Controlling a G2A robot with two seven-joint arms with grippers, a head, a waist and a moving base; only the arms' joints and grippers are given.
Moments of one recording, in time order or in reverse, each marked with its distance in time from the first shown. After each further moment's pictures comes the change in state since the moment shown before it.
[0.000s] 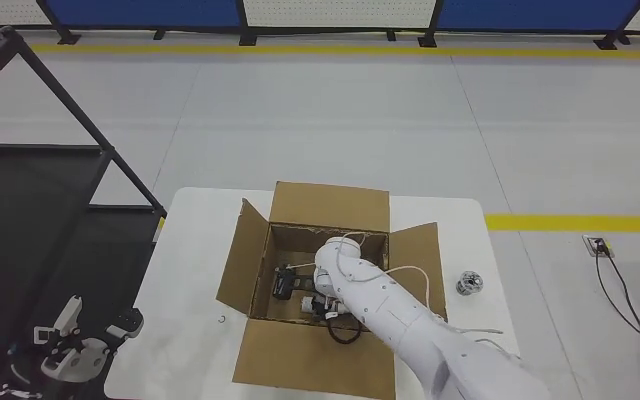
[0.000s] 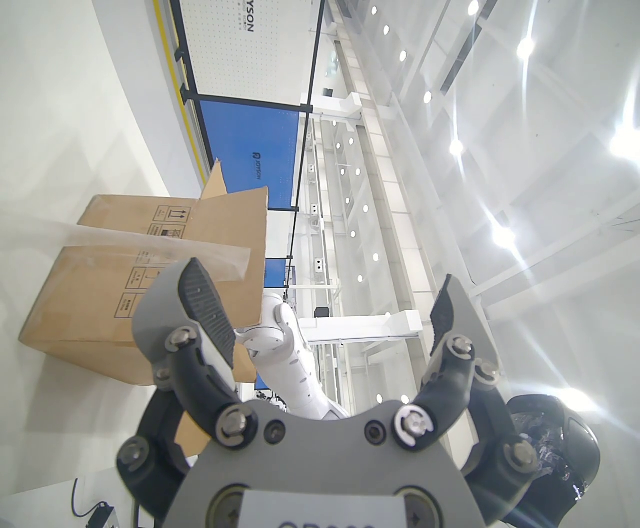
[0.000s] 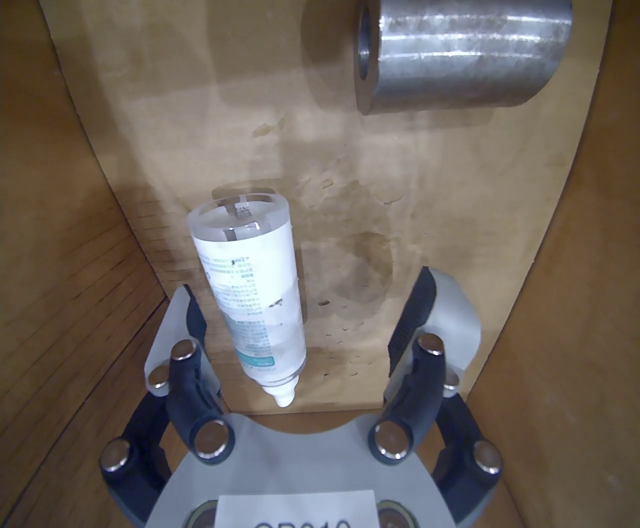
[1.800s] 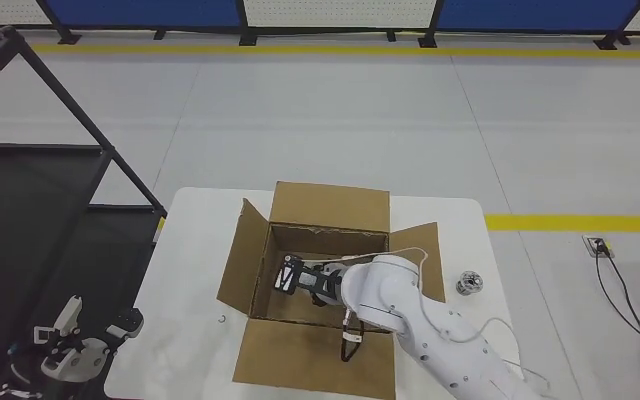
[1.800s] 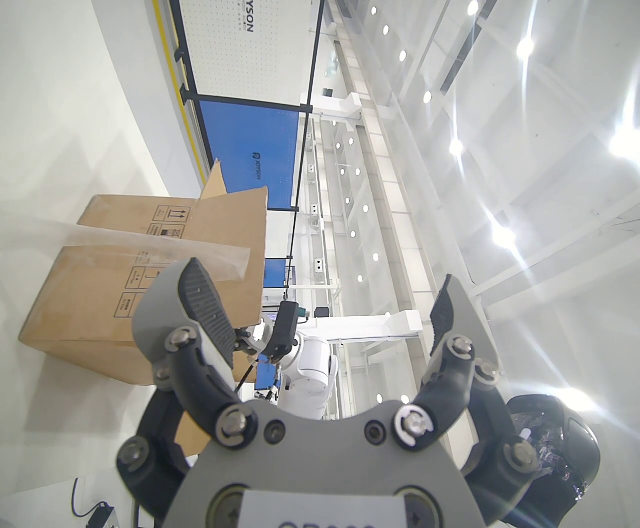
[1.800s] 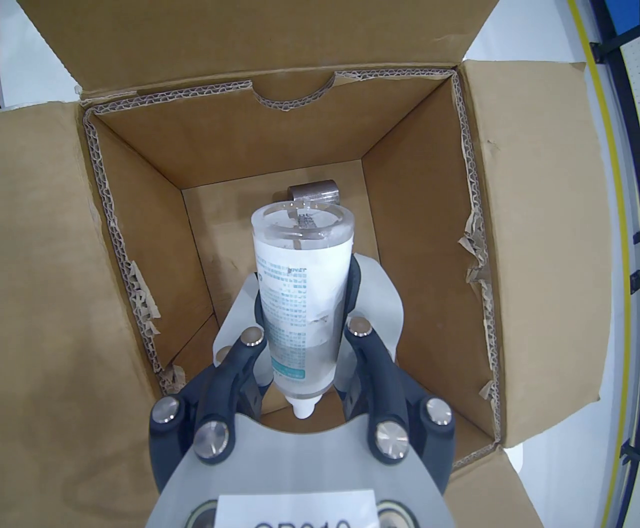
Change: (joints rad) left arm 0.000 0.000 0.000 0.000 0.000 0.000 0.000; right arm -0.414 0.437 0.534 -1.155 -0.281 0.170 0.144
